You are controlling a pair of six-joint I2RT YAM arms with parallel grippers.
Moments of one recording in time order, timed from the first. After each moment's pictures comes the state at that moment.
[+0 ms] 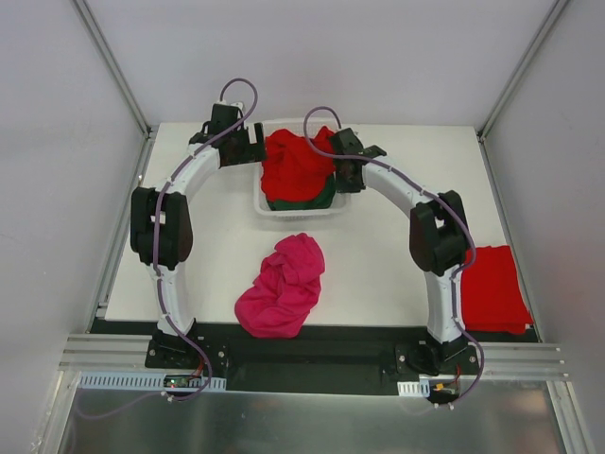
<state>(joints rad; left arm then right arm) -0.20 2.01 1.70 -0.46 0.09 -0.30 0.53 2.12 1.78 -0.72 0.27 0.38</state>
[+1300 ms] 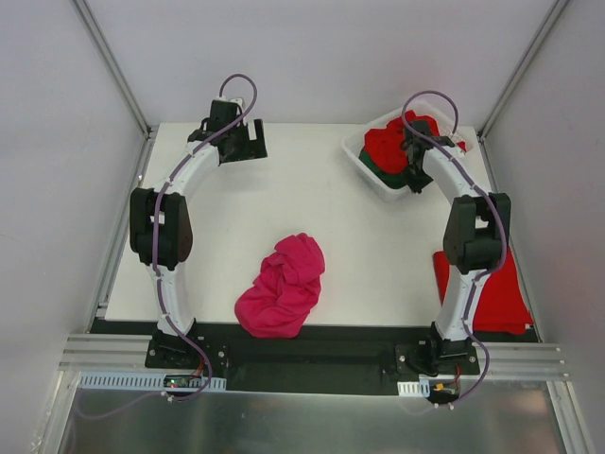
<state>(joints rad) -0.20 2.01 1.73 -0.47 0.10 -0.29 0.15 2.01 1.70 -0.89 0.42 1.07</state>
